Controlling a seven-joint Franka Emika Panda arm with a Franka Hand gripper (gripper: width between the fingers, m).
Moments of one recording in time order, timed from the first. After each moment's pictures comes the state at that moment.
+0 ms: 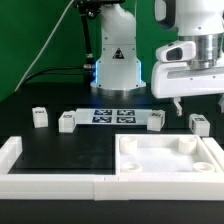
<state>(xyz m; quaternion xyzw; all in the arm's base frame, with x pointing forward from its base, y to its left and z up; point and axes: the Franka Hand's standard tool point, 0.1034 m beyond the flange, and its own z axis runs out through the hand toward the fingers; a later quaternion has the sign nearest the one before) 0.415 0.174 0.044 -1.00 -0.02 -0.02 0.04</state>
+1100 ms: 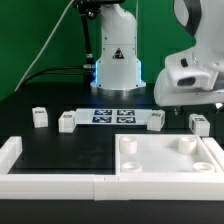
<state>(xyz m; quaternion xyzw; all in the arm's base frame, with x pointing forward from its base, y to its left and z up) 0.402 0.162 0.037 -0.93 -0.05 0.35 0.00</state>
